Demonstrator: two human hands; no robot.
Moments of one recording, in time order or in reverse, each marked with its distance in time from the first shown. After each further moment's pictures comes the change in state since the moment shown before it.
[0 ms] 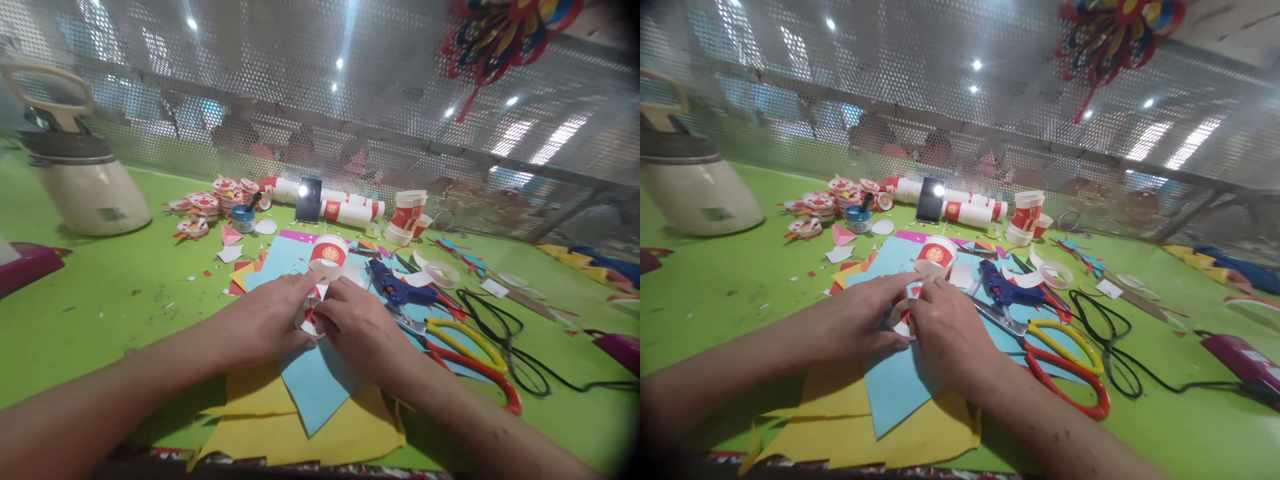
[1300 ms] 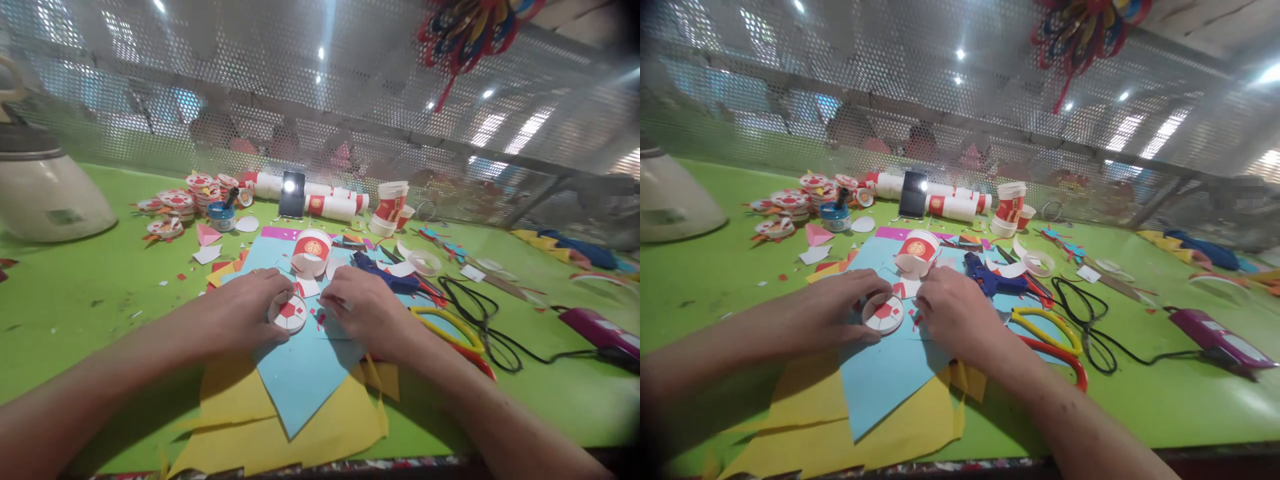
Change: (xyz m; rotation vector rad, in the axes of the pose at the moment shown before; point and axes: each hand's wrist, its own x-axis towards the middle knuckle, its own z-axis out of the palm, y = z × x) left_hand 0.008 -0.006 -0.012 0.099 -0.151 -0.152; right_hand -0.009 0.025 -0.016 0.040 0.016 0.110
